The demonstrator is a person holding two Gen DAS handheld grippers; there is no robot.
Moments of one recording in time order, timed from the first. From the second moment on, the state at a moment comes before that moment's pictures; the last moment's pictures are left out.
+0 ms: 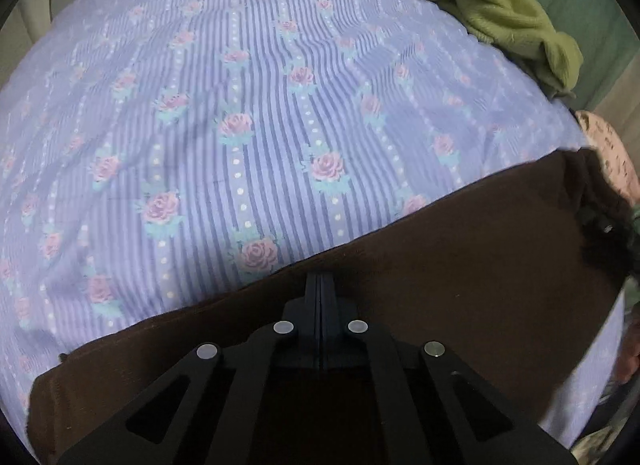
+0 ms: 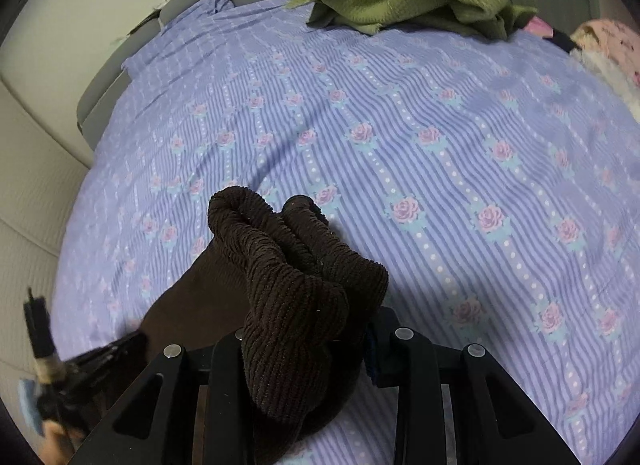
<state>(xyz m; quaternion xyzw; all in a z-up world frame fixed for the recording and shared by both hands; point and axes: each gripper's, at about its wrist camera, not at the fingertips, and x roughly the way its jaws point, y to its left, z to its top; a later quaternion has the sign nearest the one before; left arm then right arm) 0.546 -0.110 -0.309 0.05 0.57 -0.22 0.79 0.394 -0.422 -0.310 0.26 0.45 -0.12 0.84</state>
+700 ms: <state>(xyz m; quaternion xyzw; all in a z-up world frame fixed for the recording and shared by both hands) 0.452 -0.068 -0.249 -0.05 0.56 -0.27 0.78 0.359 -0.383 -0.230 0.23 0.41 -0.12 0.87</state>
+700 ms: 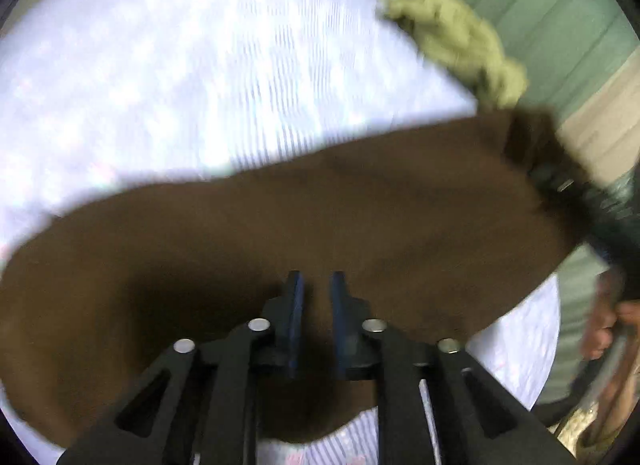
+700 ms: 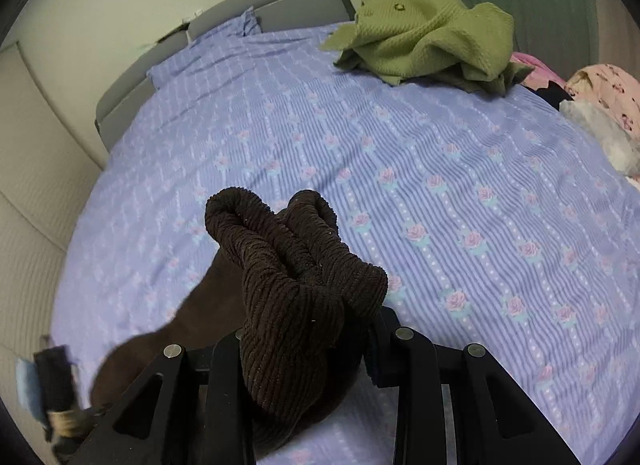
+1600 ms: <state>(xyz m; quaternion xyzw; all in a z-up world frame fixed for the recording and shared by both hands) 0.331 0.227 -0.181 -0.15 0.57 -0.10 0.80 0.400 0.003 -0.208 -0.02 0.50 0.03 0.86</state>
